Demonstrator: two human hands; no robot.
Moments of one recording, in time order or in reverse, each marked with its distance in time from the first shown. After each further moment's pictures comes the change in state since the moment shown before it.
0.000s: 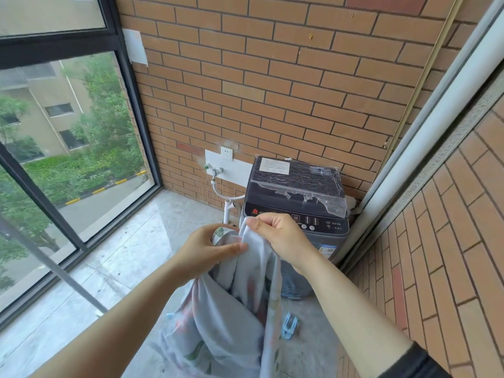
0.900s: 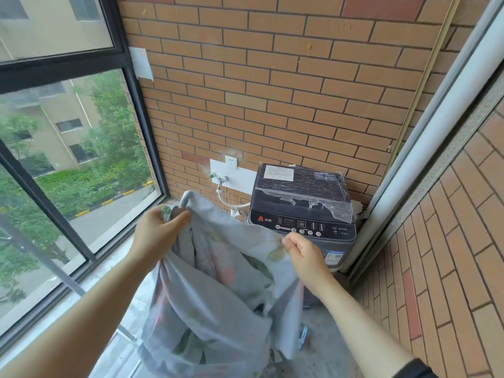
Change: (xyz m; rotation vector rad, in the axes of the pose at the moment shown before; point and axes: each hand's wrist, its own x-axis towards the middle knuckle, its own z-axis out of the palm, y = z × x) left_hand 0.010 -0.005 -0.074 0.088 0.559 0.042; right_hand -0.019 0.051 -0.020 -0.384 0.225 0.063
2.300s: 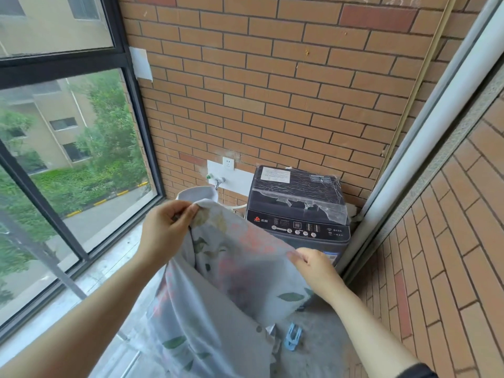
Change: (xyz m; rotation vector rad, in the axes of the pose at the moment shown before) left_hand -0.009 0.004 0.010 0.106 0.030 0.339; right_hand -0.018 0.027 -0.022 -0.210 -0.115 0.073
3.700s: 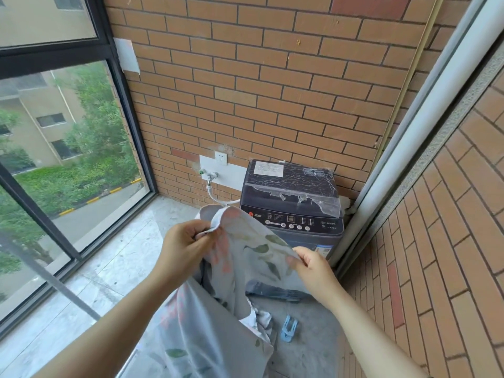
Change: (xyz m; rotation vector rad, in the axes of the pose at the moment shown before) left_hand -0.035 0.019 0.035 -0.134 -0.246 0.038; right_hand -0.018 0.007 0.002 0.263 0.039 0.046
